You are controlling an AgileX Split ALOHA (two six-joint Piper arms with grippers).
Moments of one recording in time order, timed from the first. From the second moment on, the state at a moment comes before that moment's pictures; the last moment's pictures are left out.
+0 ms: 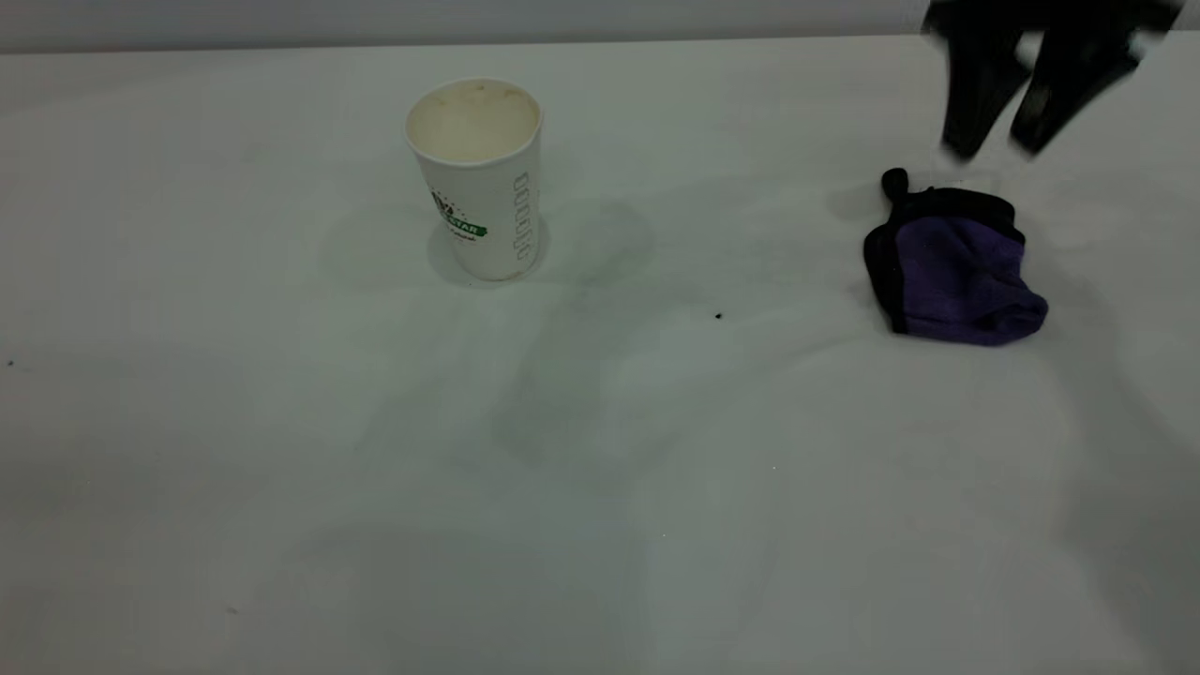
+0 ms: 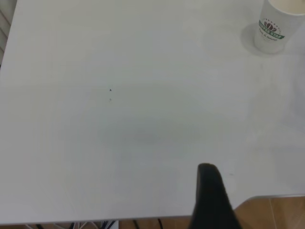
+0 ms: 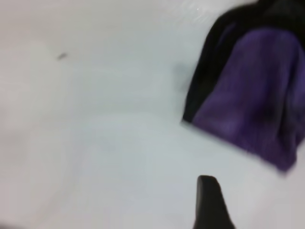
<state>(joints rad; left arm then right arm) -0.02 -0.02 -0.49 -0.02 1.13 0.01 0.15 2.17 -1.54 0.23 1.01 -0.27</state>
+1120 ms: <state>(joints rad) -0.02 -0.02 -0.49 -0.02 1.13 0.01 0.15 0.60 -0.49 0.05 1.14 -0.04</state>
